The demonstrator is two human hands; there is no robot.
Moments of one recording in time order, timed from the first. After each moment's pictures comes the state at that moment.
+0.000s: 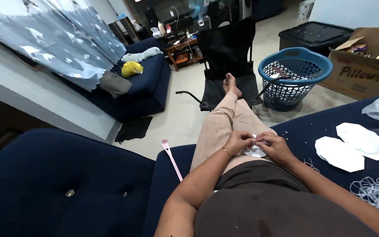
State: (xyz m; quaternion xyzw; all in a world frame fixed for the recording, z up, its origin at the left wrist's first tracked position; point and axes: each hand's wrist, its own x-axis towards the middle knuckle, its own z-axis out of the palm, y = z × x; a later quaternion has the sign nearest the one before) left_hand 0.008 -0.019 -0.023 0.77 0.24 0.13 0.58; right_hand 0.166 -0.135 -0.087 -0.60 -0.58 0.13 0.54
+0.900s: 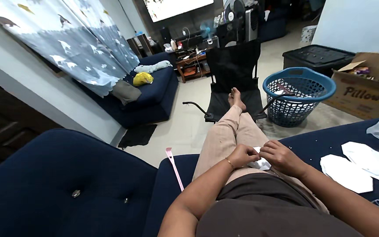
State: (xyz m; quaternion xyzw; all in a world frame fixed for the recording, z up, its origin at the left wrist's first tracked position) left_hand 0.006 -0.013 -0.030 0.85 0.17 0.09 0.48; right_hand 0.192 -0.128 -0.058 -0.44 -0.82 -0.19 0.31
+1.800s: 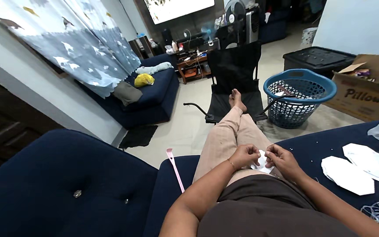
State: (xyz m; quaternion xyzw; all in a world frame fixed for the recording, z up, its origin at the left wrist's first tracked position) left_hand 0.011 -0.017 -0.031 0.76 0.21 0.11 0.61; right_hand 0.170 -0.140 -0.071 -0.60 -0.45 0.33 0.57
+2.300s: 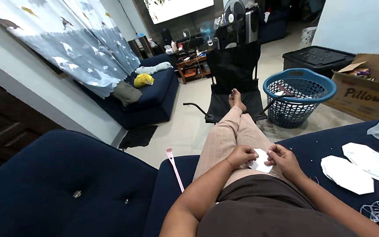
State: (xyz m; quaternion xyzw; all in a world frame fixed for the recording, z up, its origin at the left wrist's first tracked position) left_hand 0.007 -0.012 -0.032 0.74 0.26 0.08 0.61; right_hand 0.169 -0.139 -0.079 -0.62 -0.39 0.31 0.61
